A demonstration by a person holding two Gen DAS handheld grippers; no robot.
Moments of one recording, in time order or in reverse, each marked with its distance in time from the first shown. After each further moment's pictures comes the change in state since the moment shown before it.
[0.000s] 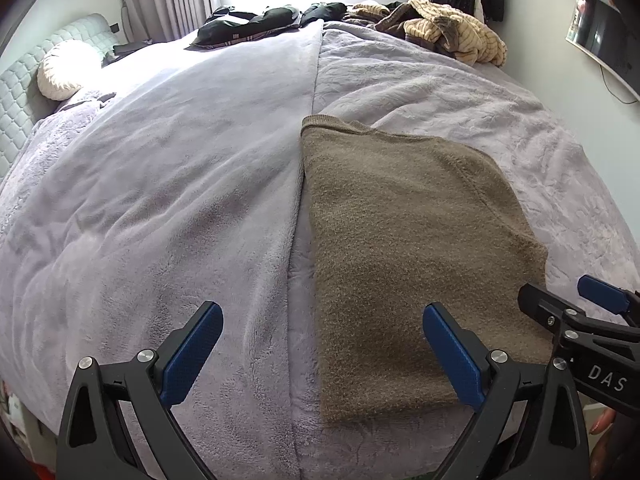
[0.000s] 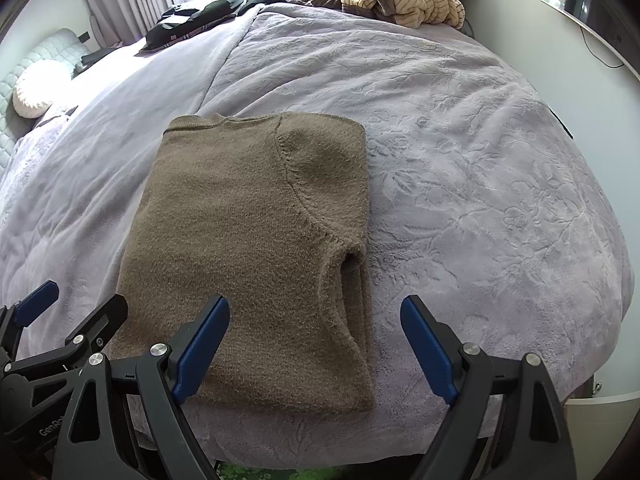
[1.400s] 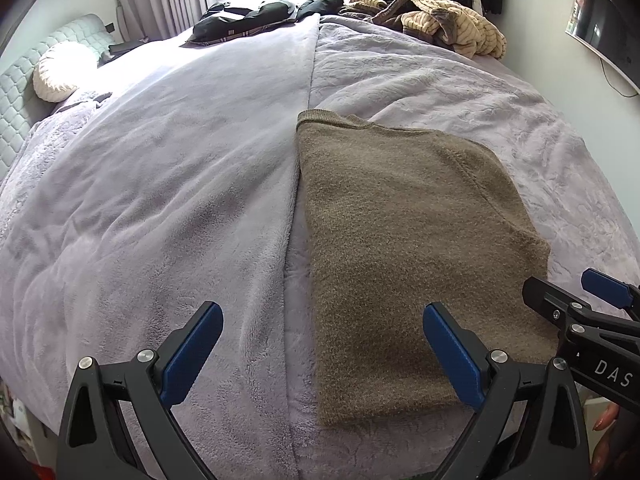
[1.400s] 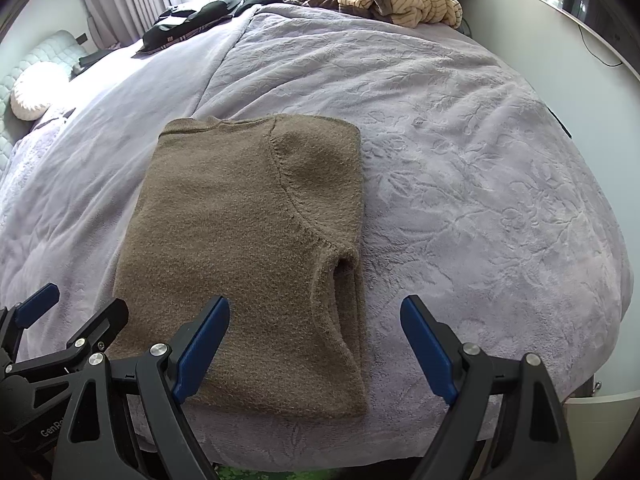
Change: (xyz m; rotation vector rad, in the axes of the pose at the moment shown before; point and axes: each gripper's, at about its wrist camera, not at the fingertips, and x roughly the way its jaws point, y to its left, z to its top) left arm 0.007 -0.004 0.004 0.018 0.027 0.002; right arm 0.001 -0.003 0.001 0.003 -0.002 -0.002
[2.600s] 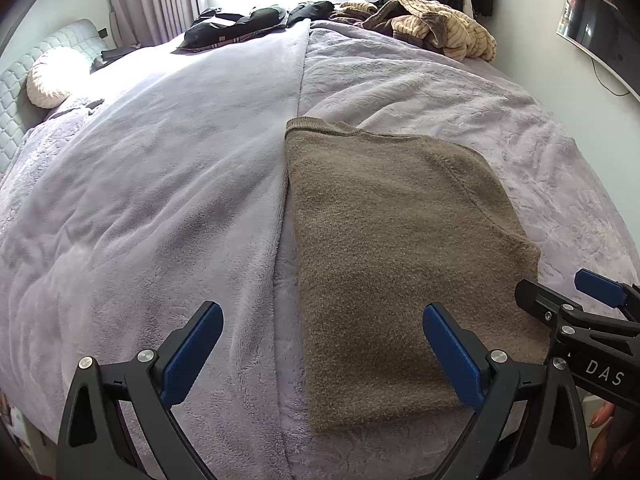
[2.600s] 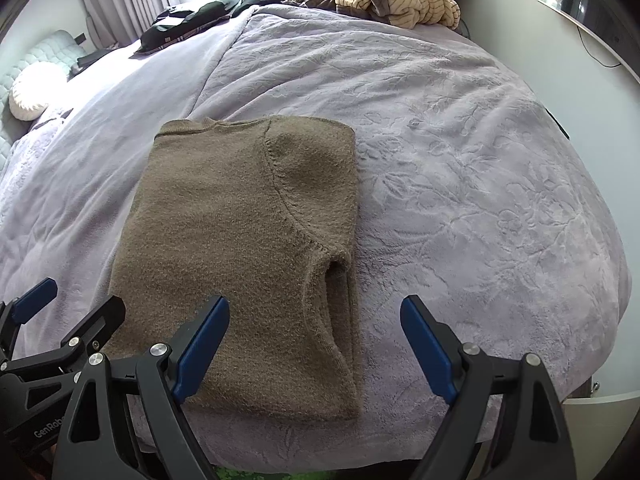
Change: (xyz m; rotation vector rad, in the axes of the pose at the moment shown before) left arm -0.003 -0.005 0.002 0.012 -0.018 -0.029; right arm 0.001 -0.005 0.005 0.001 -0.001 -0.001
